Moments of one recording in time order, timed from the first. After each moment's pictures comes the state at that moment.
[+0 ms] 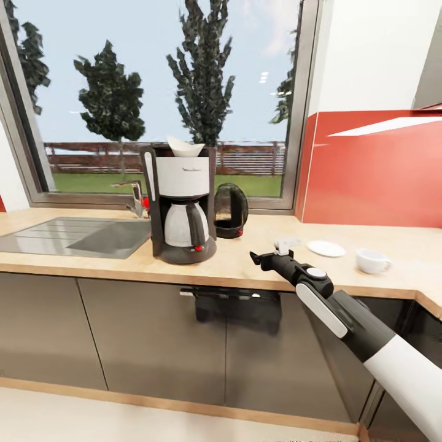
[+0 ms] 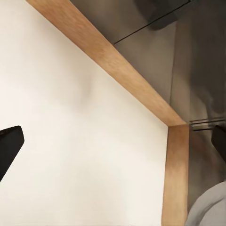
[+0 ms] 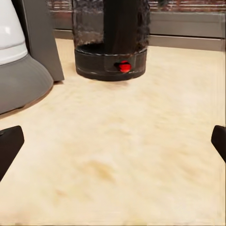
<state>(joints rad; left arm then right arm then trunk) -0.11 0.10 0.31 -0.03 0.41 -0.24 -0.92 -0.84 -0.30 0.66 -1.27 -0.71 0.37 -0.21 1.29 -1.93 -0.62</state>
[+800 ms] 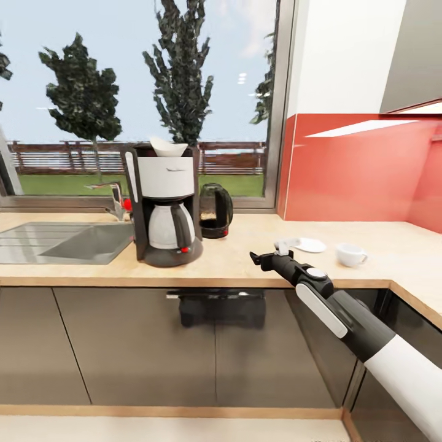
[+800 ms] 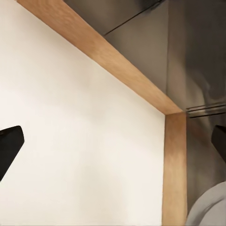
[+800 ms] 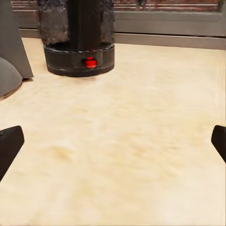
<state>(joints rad) -0.11 0.10 0.31 -0.04 0.41 -0.24 -0.92 -0.84 -0.30 0.66 -1.27 -0.71 0.37 -0.21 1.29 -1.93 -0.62</state>
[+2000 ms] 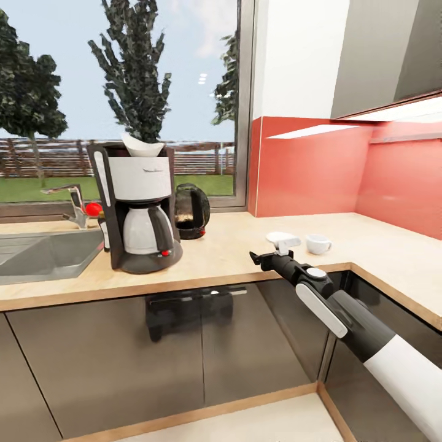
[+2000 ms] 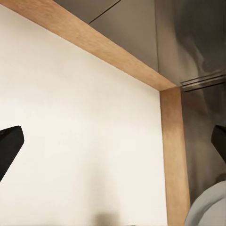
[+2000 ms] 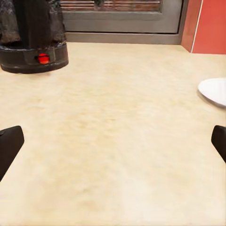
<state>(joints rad) -0.11 0.10 0.31 -0.03 0.41 -0.24 -0.92 -0.84 -0.30 0.66 -1.27 -0.71 0.37 -0.21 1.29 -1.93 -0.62</state>
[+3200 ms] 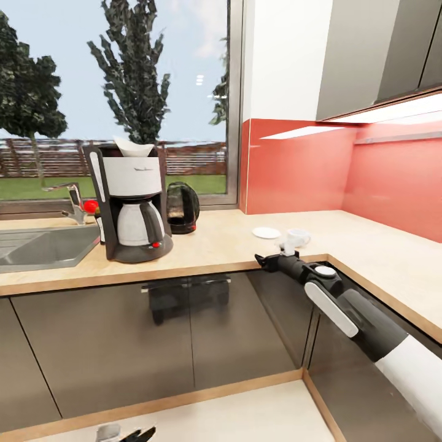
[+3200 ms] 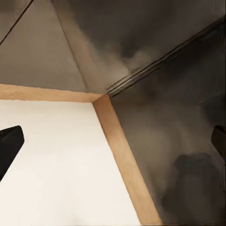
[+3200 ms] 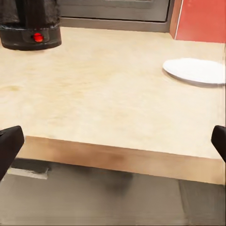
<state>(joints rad) -0.11 0.15 0.20 -0.62 0.39 0.12 -1.04 -0.84 -0.35 0.65 -1.30 -0.72 0.43 -0.16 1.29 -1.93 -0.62</state>
